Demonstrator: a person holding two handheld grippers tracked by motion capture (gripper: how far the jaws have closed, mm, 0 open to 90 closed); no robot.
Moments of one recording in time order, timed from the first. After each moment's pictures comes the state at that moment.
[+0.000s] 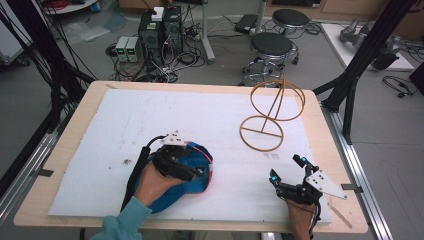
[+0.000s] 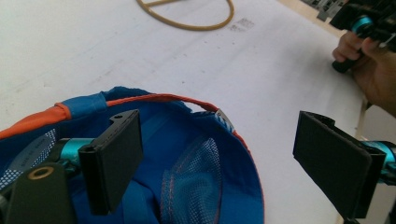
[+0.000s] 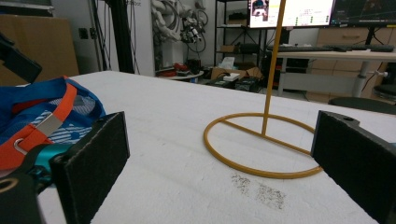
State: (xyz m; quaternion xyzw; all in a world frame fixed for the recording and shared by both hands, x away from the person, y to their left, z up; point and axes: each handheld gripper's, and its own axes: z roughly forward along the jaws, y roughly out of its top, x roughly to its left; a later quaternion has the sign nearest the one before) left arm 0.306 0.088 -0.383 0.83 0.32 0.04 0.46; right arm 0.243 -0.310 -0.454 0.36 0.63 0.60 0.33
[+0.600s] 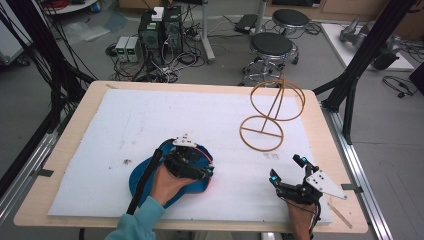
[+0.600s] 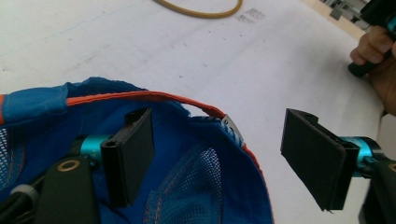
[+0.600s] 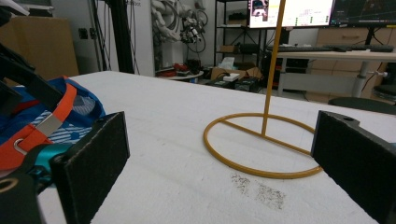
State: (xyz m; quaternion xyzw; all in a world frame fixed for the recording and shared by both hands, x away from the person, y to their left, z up) left arm 0.315 0.066 -0.407 0.82 0.34 0.02 0.45; right arm 0.242 -0.310 -0.454 0.36 0.63 0.60 0.33
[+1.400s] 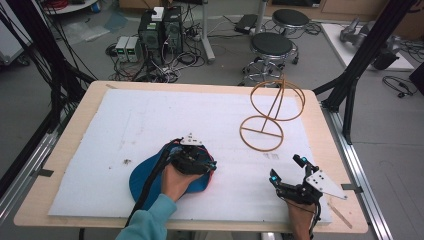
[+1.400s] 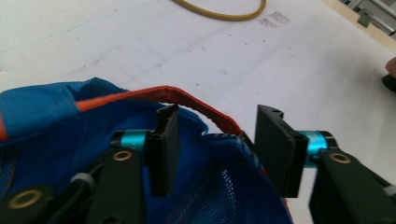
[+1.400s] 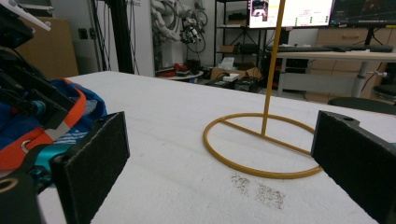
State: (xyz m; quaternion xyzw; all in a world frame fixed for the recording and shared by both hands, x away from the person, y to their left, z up) left arm 0.327 0.052 -0.422 0.82 0.37 0.04 0.44; right arm 0.242 -0.309 -0.454 0.37 0.63 0.60 0.33
